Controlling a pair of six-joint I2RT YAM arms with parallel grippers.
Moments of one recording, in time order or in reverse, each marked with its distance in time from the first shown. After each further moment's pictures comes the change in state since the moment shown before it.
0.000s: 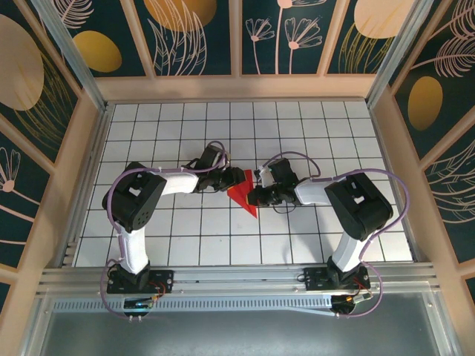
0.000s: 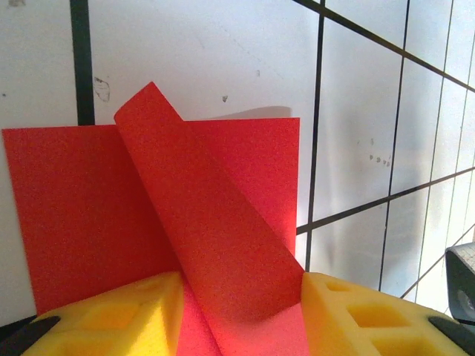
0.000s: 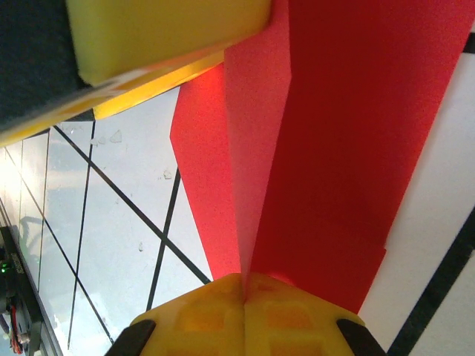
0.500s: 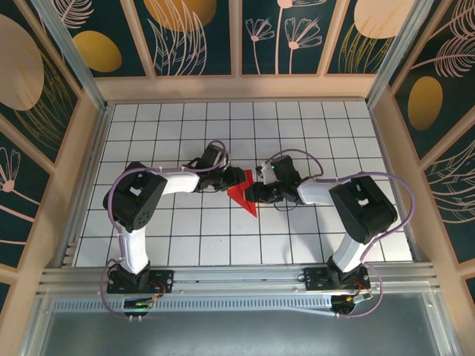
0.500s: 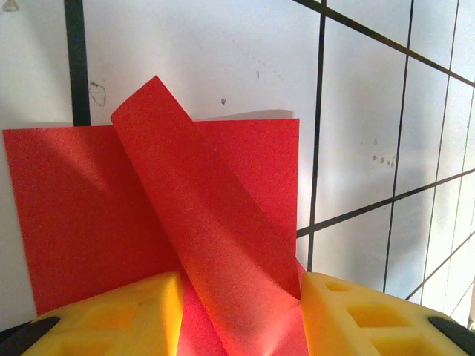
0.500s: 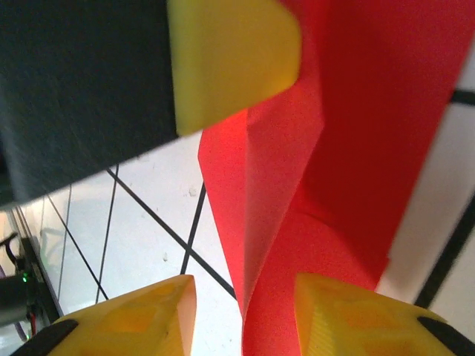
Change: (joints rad) left arm -0.004 0.006 0.016 -0.018 -0.007 0.010; right arm -0.031 -0.046 0.000 0.008 -0.011 0.021
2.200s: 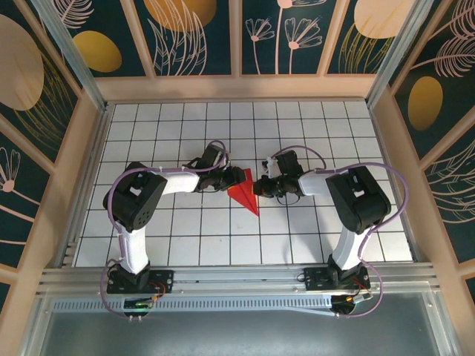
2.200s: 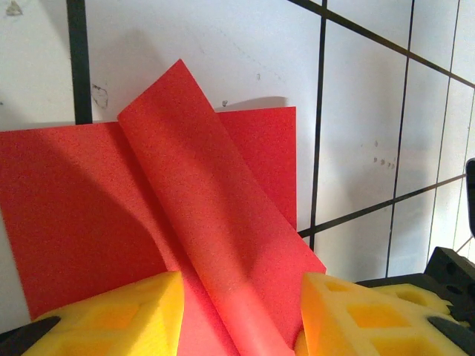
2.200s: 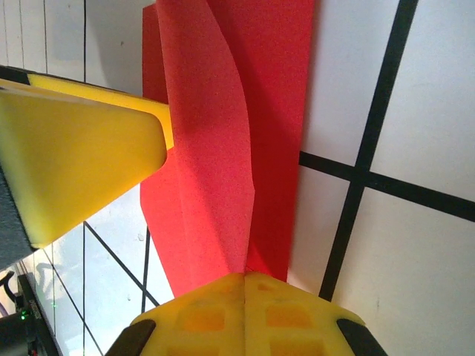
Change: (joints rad) left arm 0.000 0.000 0.000 0.000 -0.004 0.000; right arm -0.068 0.101 0.076 -0.048 -0.007 0.018
